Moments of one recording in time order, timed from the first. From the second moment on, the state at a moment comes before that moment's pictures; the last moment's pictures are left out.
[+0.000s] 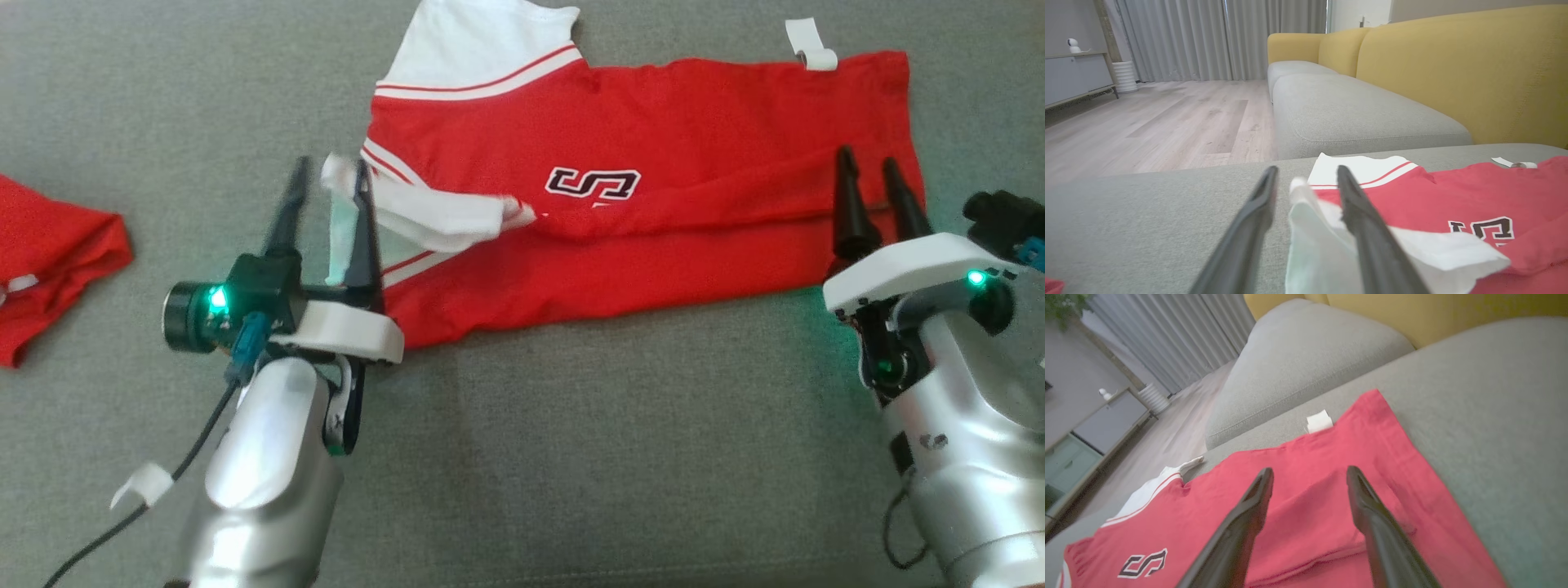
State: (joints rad) left arm -0.51 0.04 -0.25 0.51 -0.17 0.06 -0.26; right arm -0.61 -0.18 0.18 0.80 0.63 0.13 -0.21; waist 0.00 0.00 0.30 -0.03
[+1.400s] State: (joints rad) left arm -0.23 0.04 -0.24 0.56 -0.29 0.01 -0.26; right arm -0.24 -0.04 -0.17 0.48 0.09 0.13 -0.25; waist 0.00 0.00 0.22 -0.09
